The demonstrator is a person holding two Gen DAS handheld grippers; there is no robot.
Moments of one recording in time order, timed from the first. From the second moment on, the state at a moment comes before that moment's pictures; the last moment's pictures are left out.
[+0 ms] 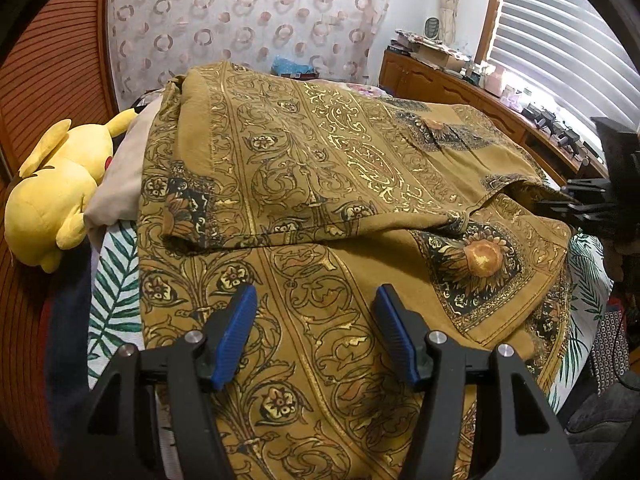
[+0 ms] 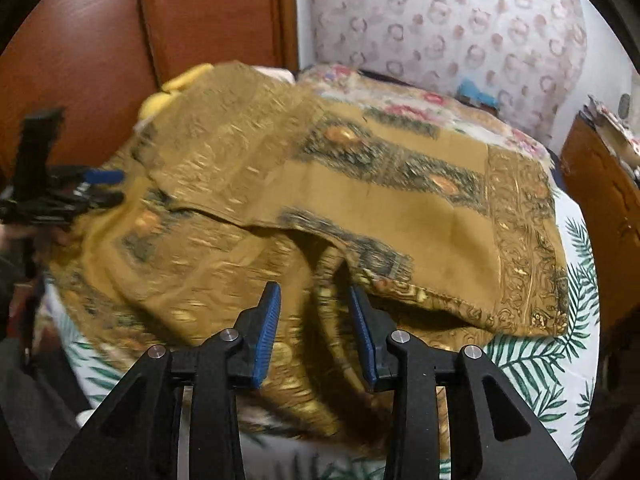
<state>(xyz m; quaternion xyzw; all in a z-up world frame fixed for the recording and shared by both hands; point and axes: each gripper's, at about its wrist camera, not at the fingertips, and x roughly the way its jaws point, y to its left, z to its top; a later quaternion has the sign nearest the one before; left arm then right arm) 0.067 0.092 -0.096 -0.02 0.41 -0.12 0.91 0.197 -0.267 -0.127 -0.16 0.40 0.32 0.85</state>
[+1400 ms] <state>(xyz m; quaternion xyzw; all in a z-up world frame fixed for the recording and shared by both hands) 0.045 0.102 -0.064 -0.05 0.36 -0.07 0.93 0.208 -0.430 -0.086 -0.05 0.36 0.14 0.92</state>
